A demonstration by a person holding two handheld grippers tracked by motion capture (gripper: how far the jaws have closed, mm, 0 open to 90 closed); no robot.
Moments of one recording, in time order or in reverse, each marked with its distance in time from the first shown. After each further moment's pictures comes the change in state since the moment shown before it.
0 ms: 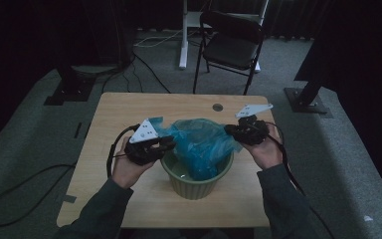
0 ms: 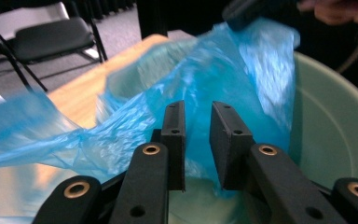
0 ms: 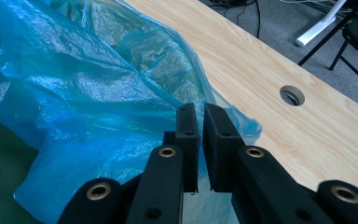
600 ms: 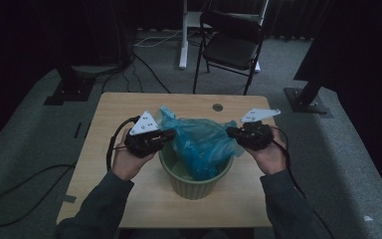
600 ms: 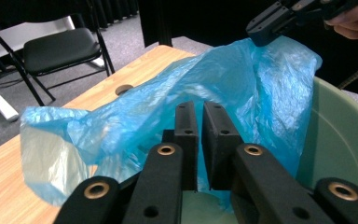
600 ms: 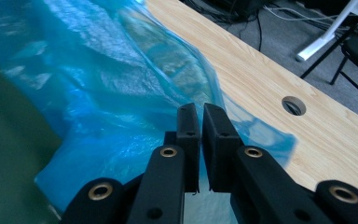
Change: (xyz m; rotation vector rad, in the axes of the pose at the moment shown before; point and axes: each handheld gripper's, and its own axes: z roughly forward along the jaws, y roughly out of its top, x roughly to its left) left arm 0.006 0.014 0.001 -0.008 0.001 0.034; right arm 0.008 -0.010 -0.018 -0.069 0.016 -0.015
